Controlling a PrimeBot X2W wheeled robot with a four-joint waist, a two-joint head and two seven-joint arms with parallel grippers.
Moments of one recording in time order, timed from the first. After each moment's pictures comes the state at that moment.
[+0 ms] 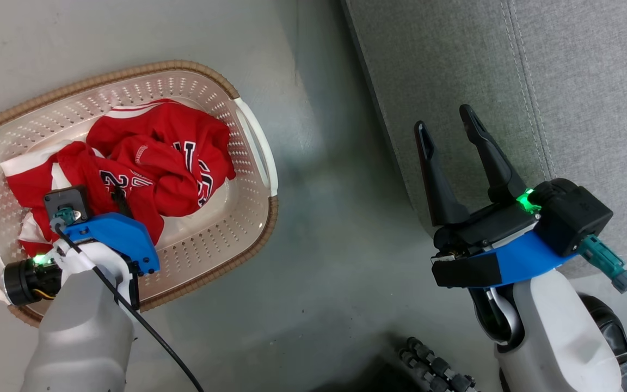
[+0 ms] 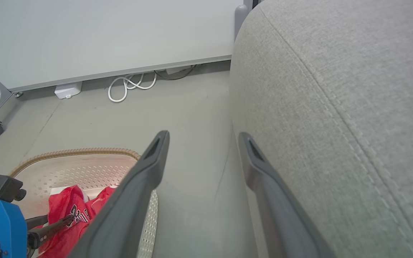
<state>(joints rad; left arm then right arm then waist) -0.75 0.14 -0.10 1.20 -0.29 0.11 -0.23 -0.41 -0.05 0.22 0.10 0.24 0.13 -0.26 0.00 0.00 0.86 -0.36</state>
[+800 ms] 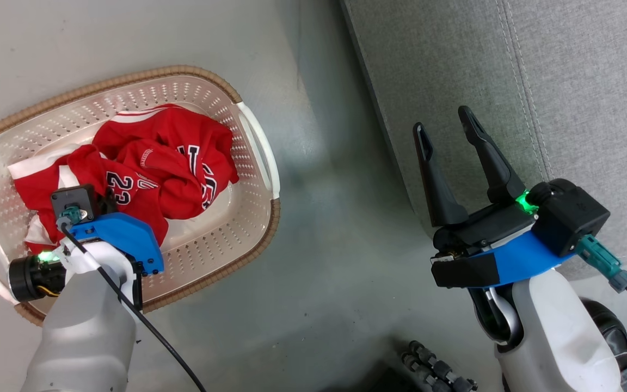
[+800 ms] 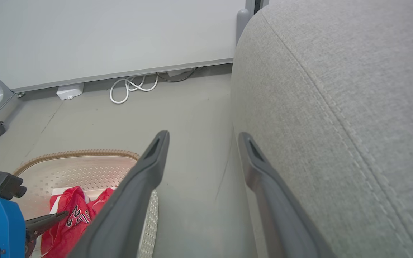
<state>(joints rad) -0.77 0.14 -0.14 1.24 -0.30 0.09 -0.25 -0.41 -0.05 0.22 0.11 0.23 0.13 -0.26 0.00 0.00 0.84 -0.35</state>
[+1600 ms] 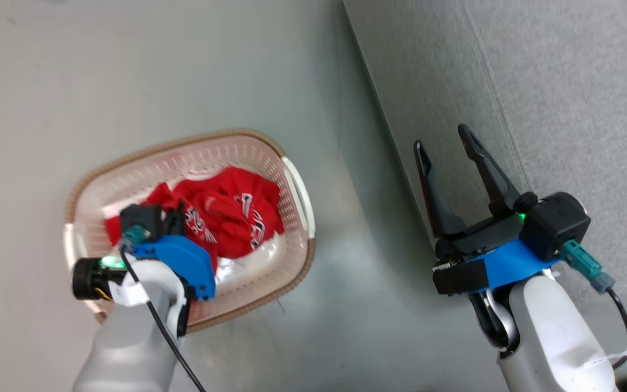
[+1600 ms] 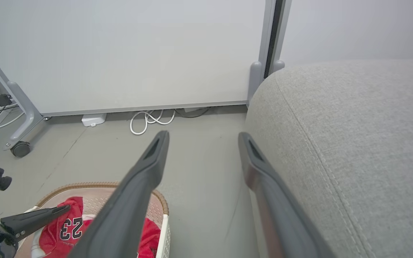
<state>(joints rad) -0.69 0.07 -0.23 1.15 -0.28 -0.02 -0.26 -0.40 -0.05 0.20 0.18 0.16 0.13 -0.26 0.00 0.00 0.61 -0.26</state>
